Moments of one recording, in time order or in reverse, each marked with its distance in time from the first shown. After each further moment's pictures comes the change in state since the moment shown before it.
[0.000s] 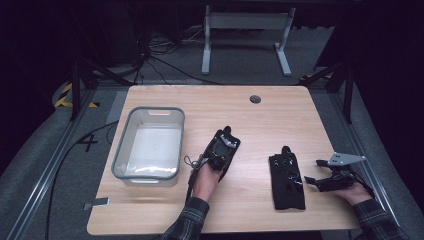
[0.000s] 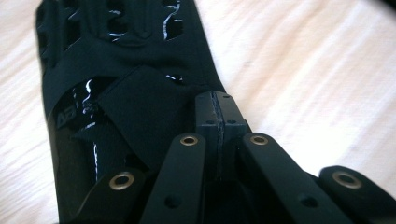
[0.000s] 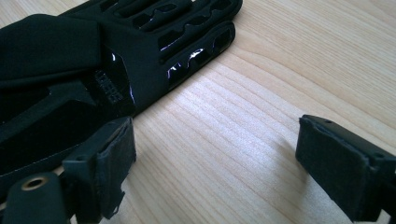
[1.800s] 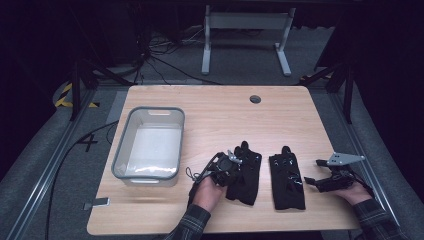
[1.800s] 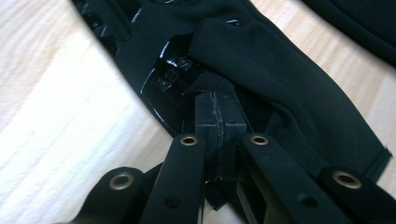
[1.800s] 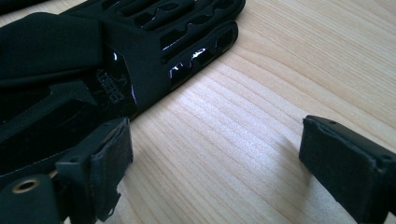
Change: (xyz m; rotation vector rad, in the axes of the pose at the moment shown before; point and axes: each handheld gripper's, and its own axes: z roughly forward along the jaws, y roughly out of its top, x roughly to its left) left arm -0.036 -0.020 -0.015 0.020 -0.160 0.059; right arm 0.000 0.001 0.001 0.007 0.007 -0.004
